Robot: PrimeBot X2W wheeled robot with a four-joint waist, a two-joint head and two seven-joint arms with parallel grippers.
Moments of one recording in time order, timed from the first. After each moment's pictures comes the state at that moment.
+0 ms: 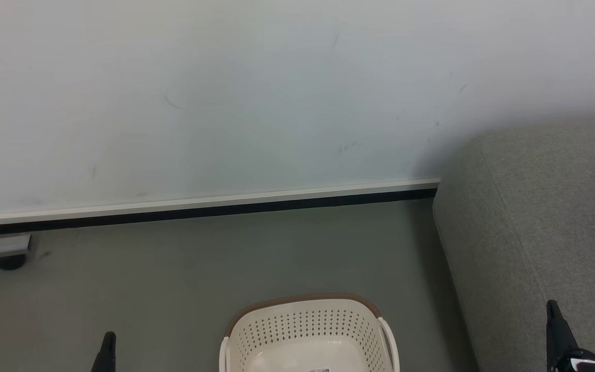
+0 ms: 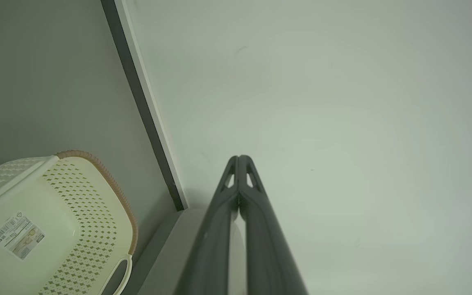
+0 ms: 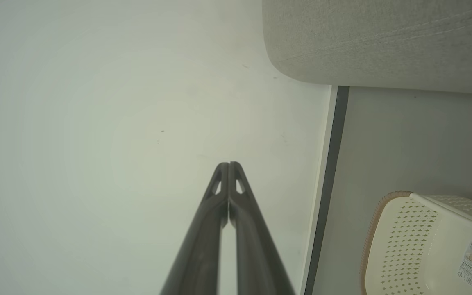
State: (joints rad) left arm -0.03 0.05 0.09 0.14 -1.53 -0.08 0.12; right arm 0.05 -0.23 0.11 0.08 1.69 0.13 -0.13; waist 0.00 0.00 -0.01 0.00
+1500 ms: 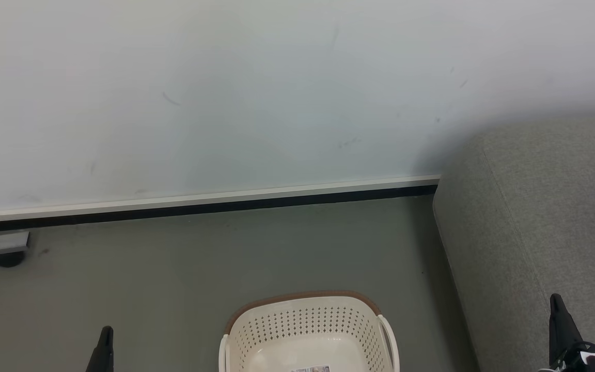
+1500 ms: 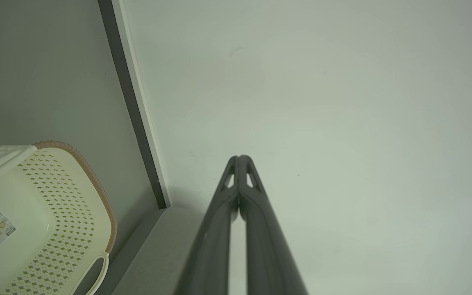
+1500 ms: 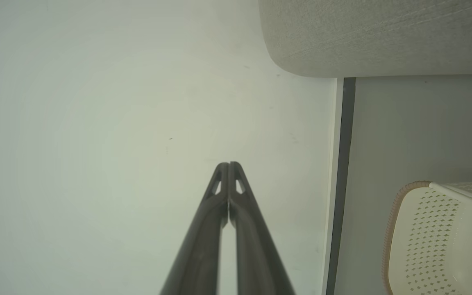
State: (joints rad) left arm -0.04 0.05 0.11 0.14 -1.62 -0.08 0.15; right arm 0.03 -0.27 0.14 0.06 1.83 0.13 -0.16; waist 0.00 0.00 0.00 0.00
